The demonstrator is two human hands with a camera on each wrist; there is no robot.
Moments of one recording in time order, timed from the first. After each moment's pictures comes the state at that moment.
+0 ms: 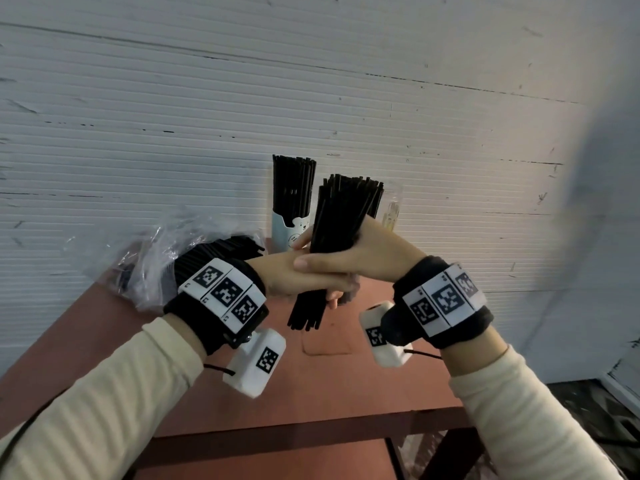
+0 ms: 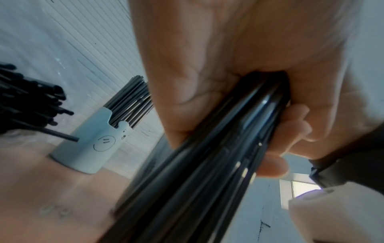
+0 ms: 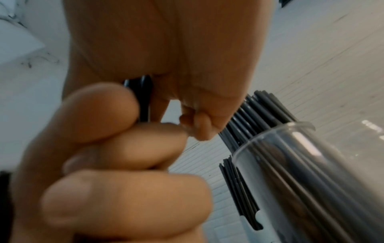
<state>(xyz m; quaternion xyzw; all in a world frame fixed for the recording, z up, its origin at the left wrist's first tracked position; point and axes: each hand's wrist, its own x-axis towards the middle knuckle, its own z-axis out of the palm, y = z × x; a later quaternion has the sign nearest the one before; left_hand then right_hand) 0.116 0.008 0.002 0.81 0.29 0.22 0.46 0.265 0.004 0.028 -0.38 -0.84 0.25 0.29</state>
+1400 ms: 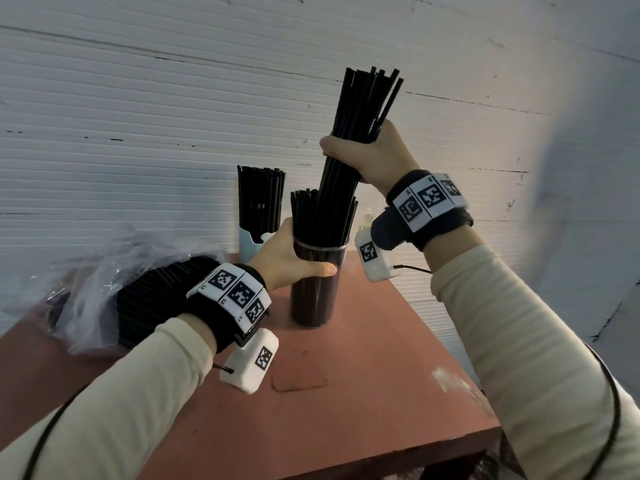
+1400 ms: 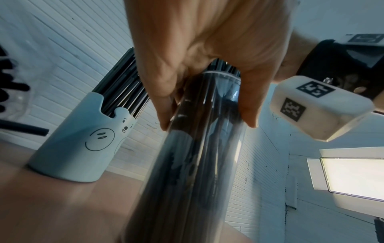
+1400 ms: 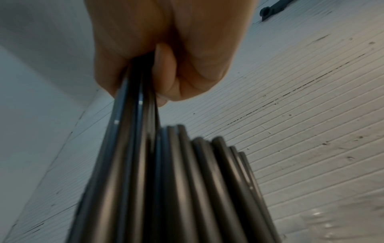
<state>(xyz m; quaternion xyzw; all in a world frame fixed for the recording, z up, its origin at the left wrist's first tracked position) 0.151 0.087 -0.018 0.71 0.48 0.39 0.34 0.298 0.086 0.107 -0.43 -0.72 0.20 0.51</state>
